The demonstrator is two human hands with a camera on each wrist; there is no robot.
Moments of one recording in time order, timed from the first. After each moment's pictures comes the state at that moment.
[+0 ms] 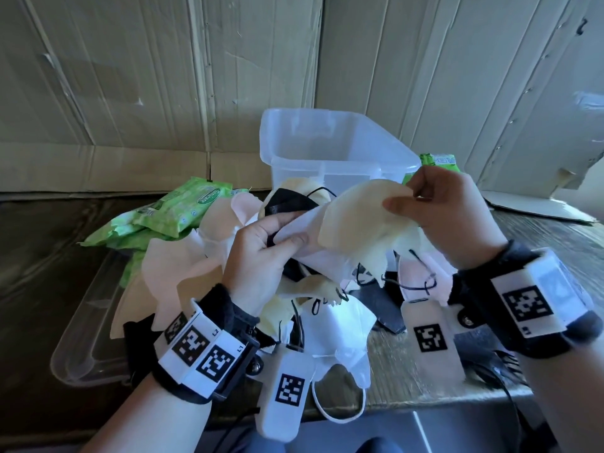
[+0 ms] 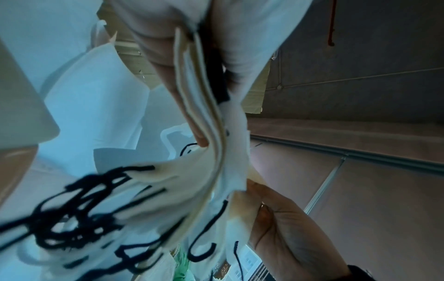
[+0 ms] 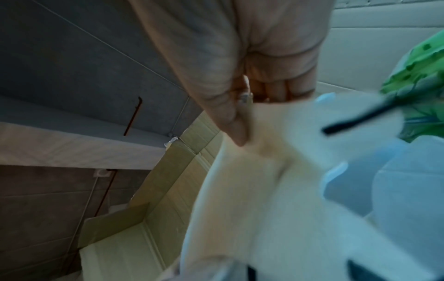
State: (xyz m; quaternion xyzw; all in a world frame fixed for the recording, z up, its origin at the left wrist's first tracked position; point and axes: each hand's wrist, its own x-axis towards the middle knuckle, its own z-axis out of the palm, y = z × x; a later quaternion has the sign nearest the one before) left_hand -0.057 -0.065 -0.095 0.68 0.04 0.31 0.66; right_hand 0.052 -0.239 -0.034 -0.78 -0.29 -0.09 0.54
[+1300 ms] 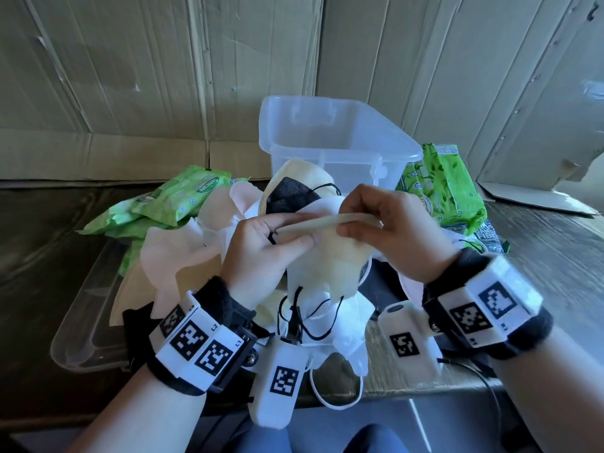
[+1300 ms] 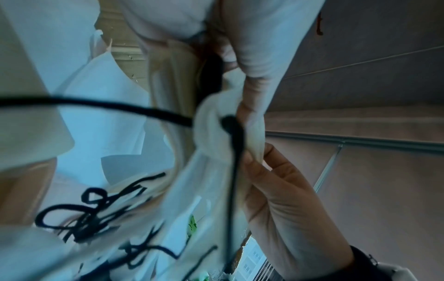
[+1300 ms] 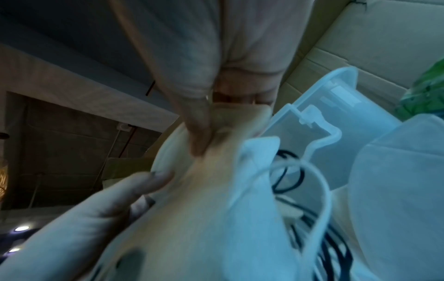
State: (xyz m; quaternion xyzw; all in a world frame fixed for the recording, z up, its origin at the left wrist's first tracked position) left_hand -0.062 -0.066 -0.097 0.69 0.02 0.28 0.66; right_hand 0.029 -0.218 -0.053 -0.78 -0.47 -0.05 0.40
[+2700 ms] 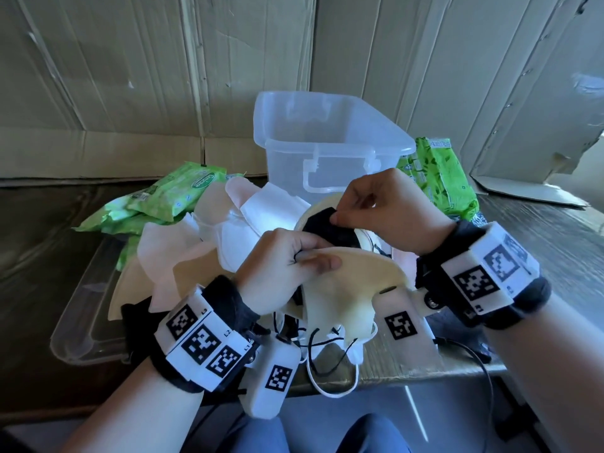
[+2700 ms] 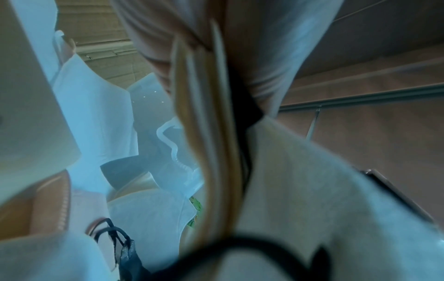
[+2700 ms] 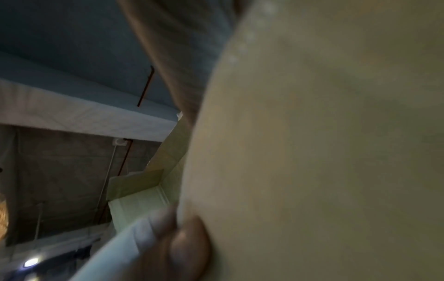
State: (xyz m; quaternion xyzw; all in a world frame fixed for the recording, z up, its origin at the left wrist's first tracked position) left_hand -0.070 -0.078 -0.095 0.82 -0.06 0.14 0.55; right_hand 0.030 -0.213 -0.038 -0.84 -0.40 0.00 0.37
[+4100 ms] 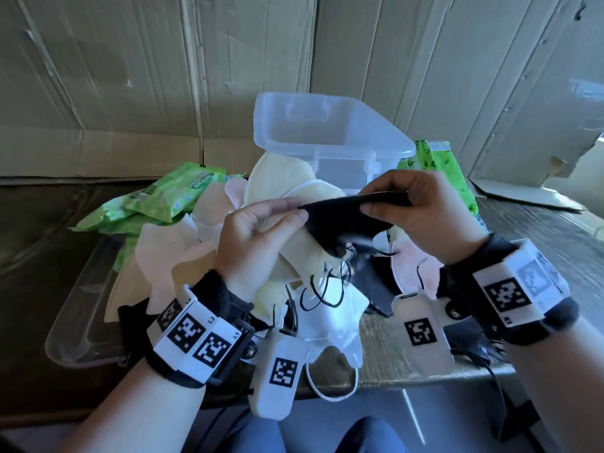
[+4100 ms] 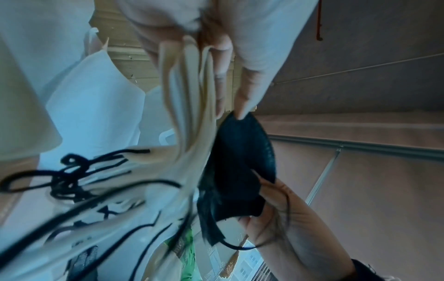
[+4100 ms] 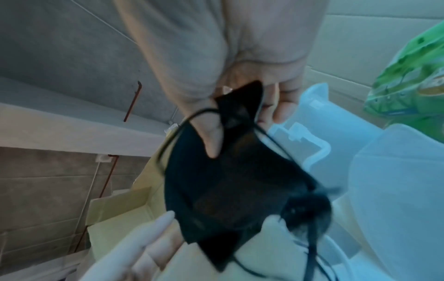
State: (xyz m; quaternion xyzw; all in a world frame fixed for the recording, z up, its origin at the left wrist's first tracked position) left_hand -0.063 -0.069 -0.090 0.69 0.06 0.32 0.65; right_hand 0.035 -0.236 -0.039 -0.78 -0.39 -0.02 0.50
